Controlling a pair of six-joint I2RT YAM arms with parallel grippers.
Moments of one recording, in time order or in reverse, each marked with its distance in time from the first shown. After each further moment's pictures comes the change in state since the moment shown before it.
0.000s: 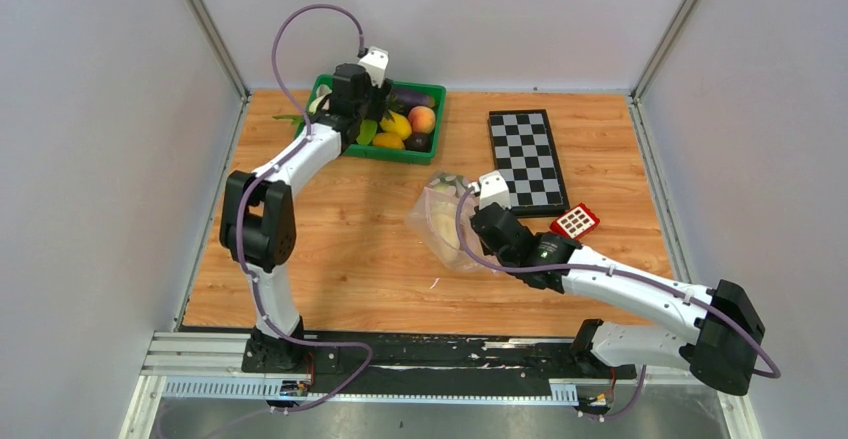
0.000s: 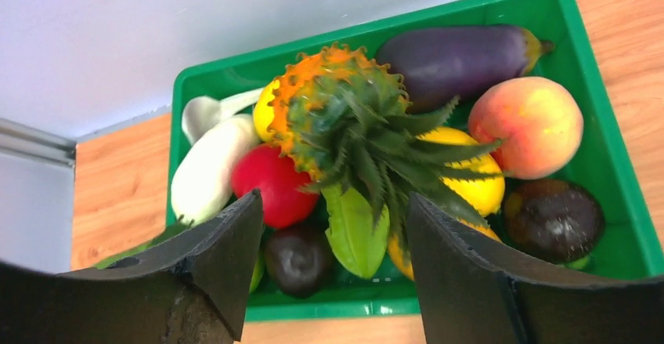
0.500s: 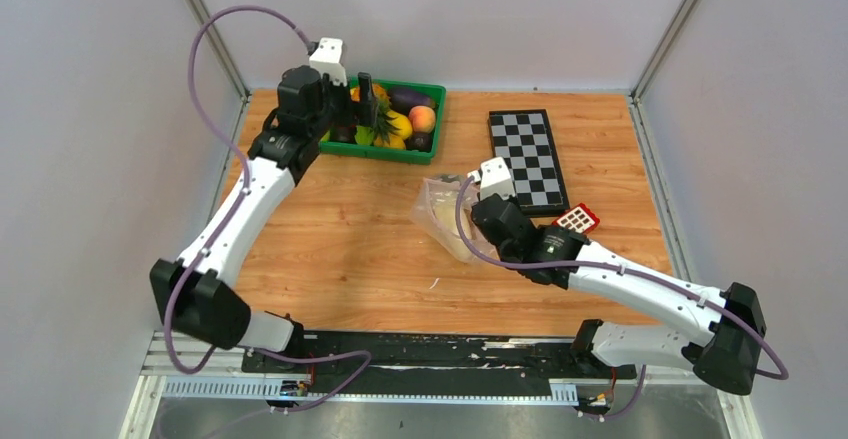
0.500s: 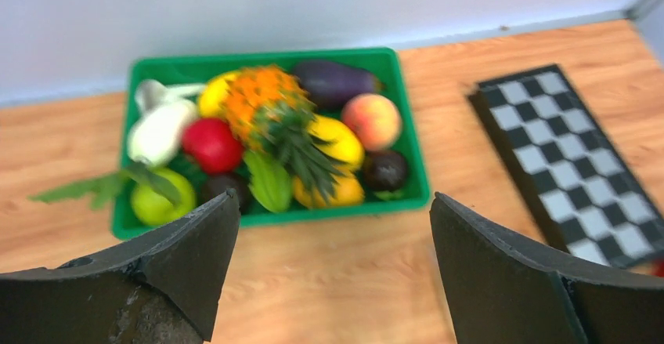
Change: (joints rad) left arm 0.000 -0.482 -0.147 -0.214 0.160 -0.286; right arm 0.017 -0.010 0.120 -0.071 0.132 -0.088
